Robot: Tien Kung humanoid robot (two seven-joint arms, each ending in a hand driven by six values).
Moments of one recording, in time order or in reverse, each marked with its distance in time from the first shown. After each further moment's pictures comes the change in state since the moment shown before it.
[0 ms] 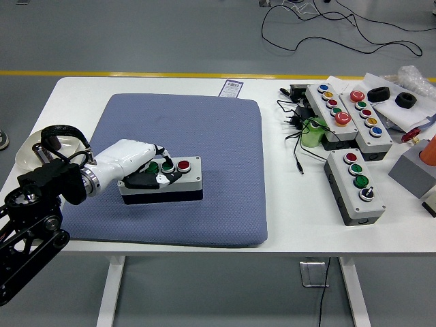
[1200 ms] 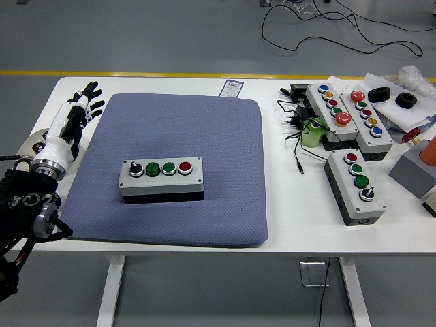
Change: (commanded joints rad) left arm 0.062 -0.113 -0.169 0.300 -1.185 0.452 -0.227; right arm 0.004 -0.001 -0.002 0.000 0.002 0.000 0.000
